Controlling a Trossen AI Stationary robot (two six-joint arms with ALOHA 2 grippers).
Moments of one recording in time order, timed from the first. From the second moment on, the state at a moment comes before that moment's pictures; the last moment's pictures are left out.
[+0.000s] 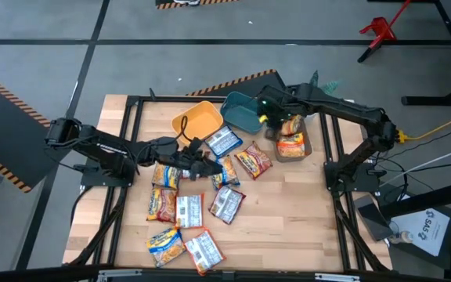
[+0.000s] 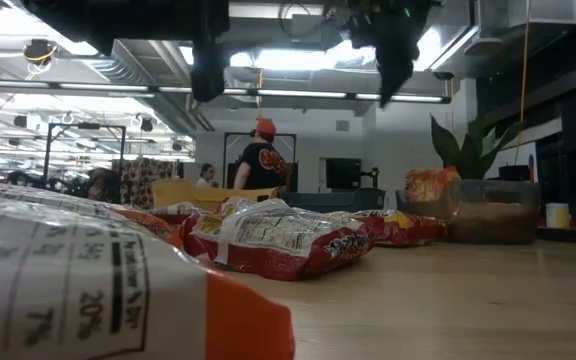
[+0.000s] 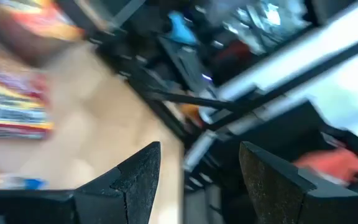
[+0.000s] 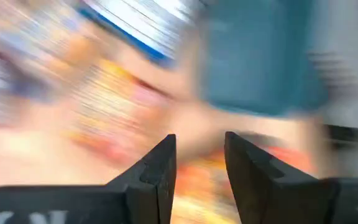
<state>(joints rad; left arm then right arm) -0.04 1.31 0.60 0.65 0.13 -0.96 -0.34 1.61 1.61 -1.21 0.04 -0.04</state>
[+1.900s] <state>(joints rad) -0.84 1.81 1.19 -0.32 -0.24 -0.68 0.62 1.75 1.20 -0.23 0.27 0.39</state>
